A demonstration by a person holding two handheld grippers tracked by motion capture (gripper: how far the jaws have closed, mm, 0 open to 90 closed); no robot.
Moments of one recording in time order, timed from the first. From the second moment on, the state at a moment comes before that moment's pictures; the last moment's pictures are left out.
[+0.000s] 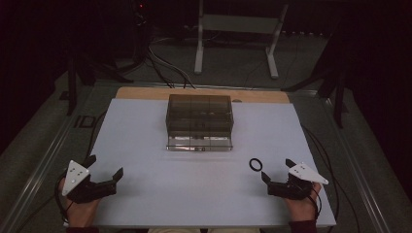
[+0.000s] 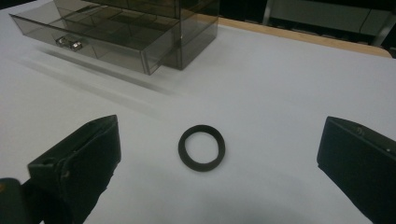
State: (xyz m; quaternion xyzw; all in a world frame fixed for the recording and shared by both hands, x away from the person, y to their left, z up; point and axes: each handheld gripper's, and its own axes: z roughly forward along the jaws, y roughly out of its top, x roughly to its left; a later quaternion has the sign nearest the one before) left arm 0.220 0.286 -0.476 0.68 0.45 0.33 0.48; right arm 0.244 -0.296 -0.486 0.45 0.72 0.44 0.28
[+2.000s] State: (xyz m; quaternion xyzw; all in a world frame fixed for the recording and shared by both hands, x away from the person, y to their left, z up) left arm 0.222 0.285 -0.483 0.68 0.46 0.32 0.47; right arm 0.309 -0.265 -0.495 0.47 0.79 0.35 0.17
